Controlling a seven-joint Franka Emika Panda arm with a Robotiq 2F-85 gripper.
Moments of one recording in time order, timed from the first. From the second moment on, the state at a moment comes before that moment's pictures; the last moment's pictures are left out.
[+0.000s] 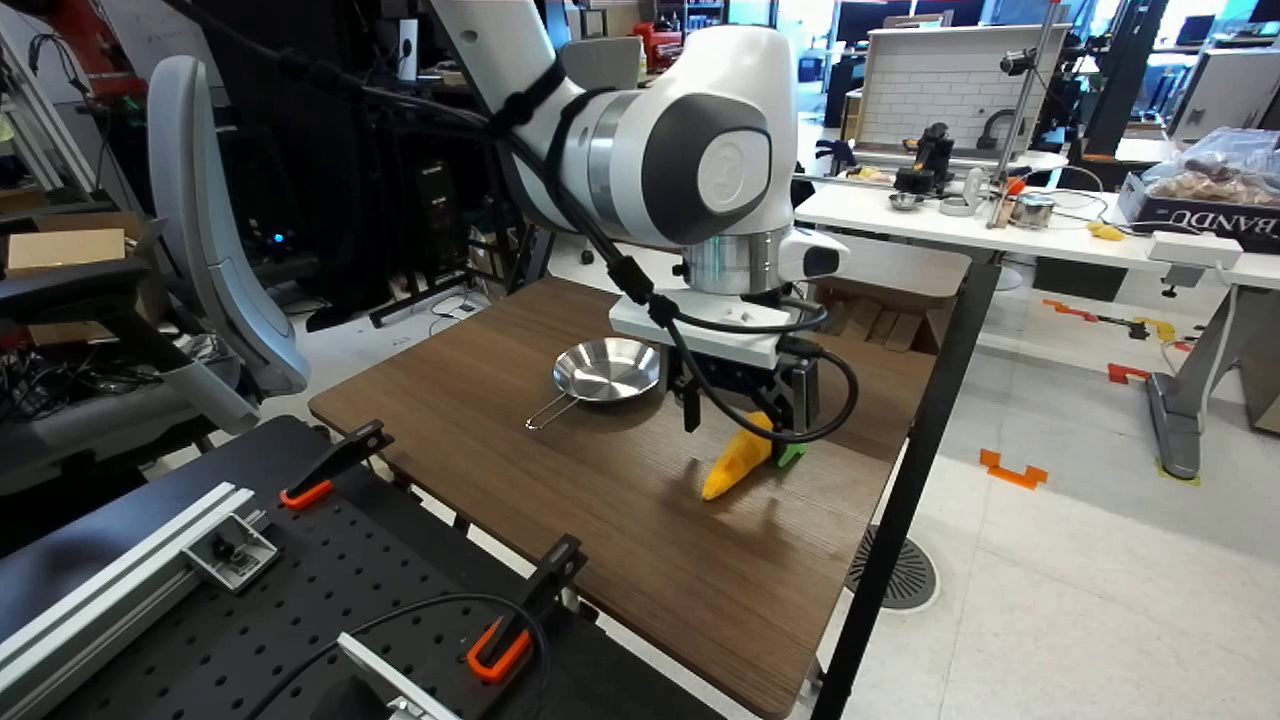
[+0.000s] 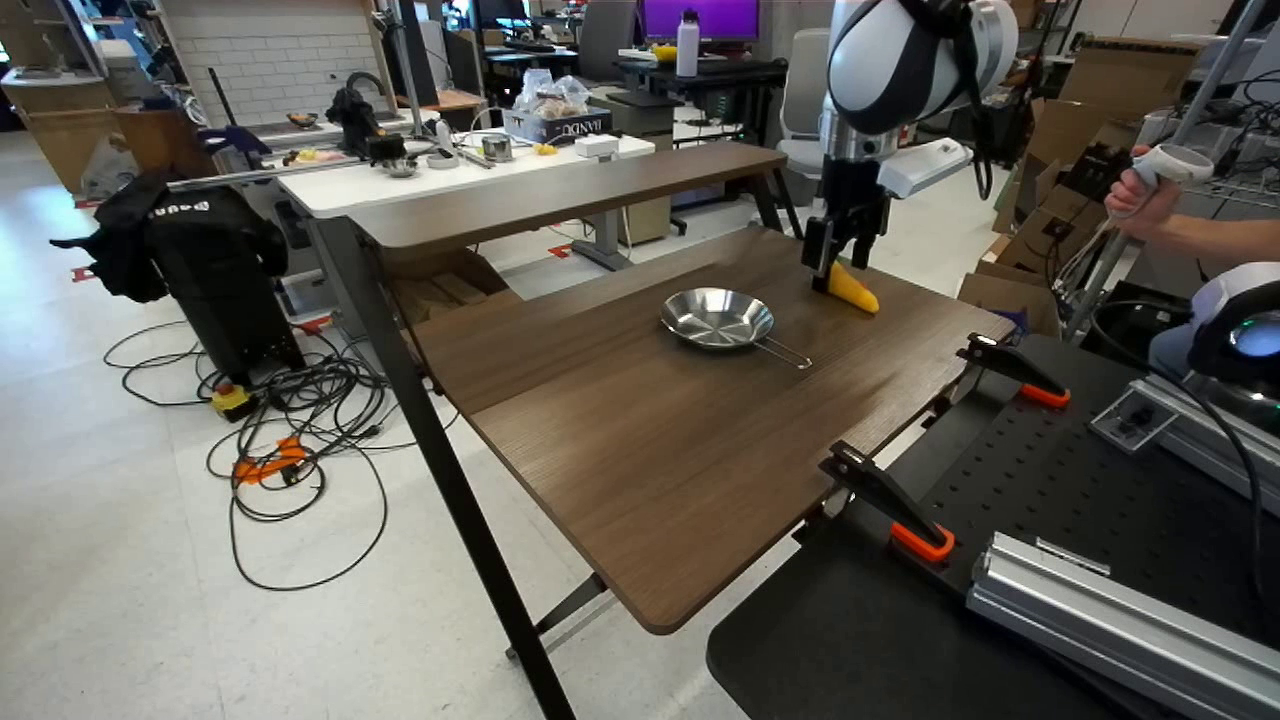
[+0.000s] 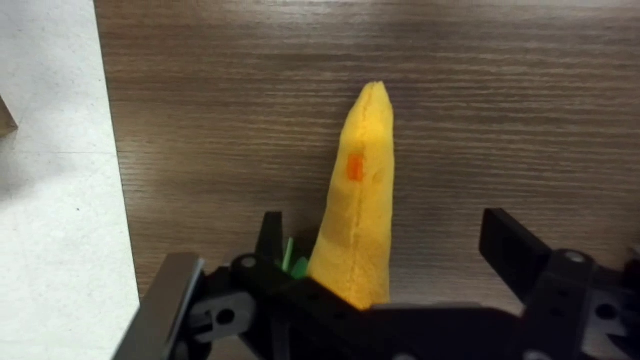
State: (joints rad) arm -0.18 0.61 -0.07 -2.05 -0.15 2.63 -0.16
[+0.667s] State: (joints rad) arm -0.18 0.62 -0.08 -2.05 -0.15 2.63 -0.16
